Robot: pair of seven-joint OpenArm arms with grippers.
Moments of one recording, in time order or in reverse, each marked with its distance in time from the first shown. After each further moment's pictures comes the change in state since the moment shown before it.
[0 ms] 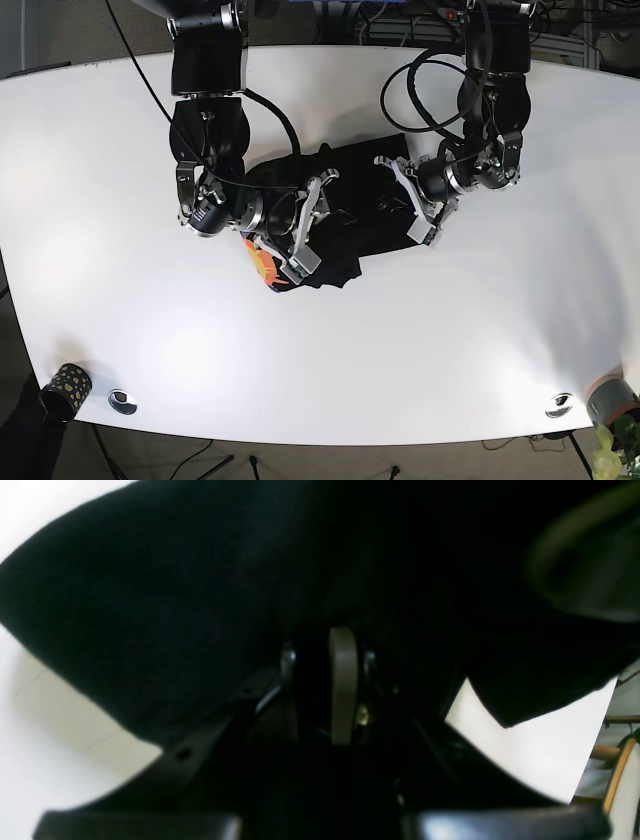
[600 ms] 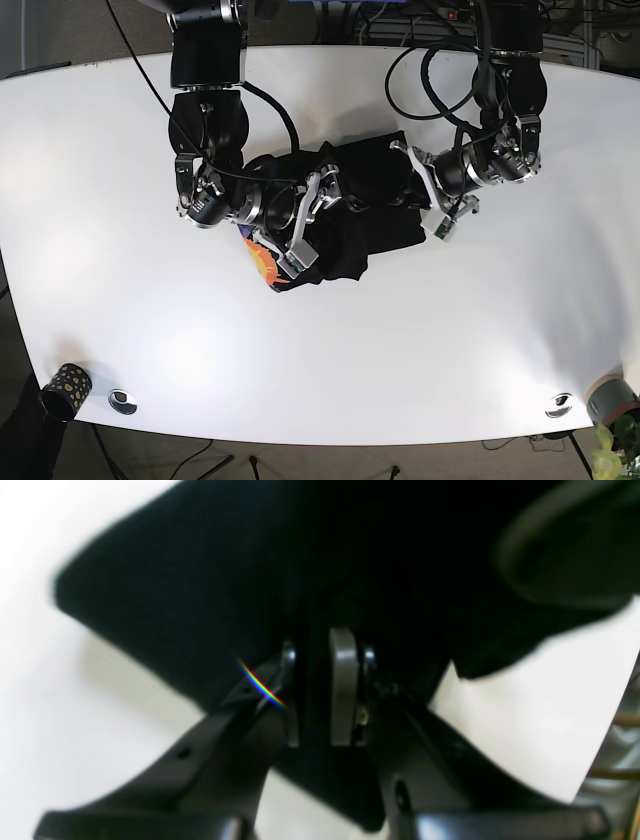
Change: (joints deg) left arm 3.3 -1.8 -2.6 12.6 2.0 -3.5 2.9; right arm -2.0 0.2 0.0 1.2 0.1 0.0 1.5
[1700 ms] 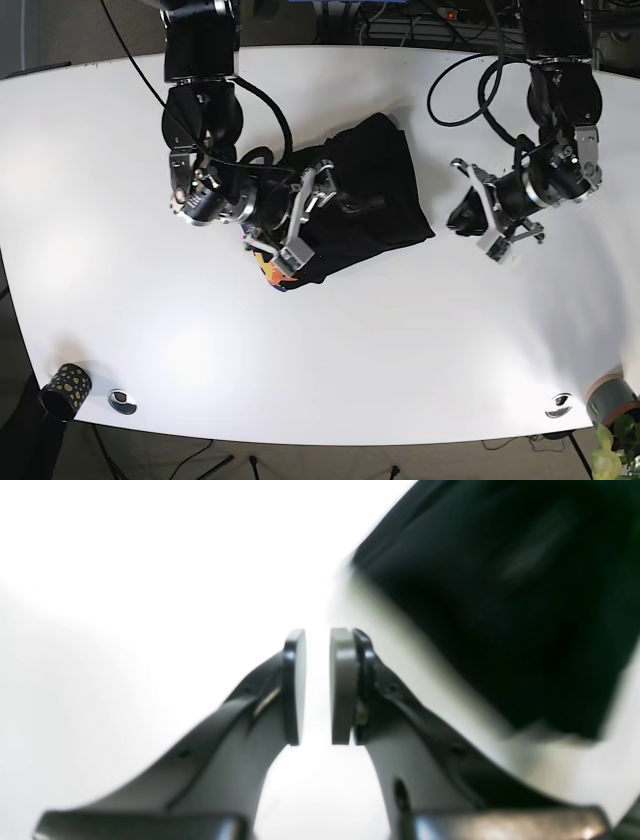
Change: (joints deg) left arm -2.3 -9.6 -3.1 9.5 0.1 -0.2 5.6; right arm -1.0 2.2 0.0 4.6 -3.9 0.5 3.0
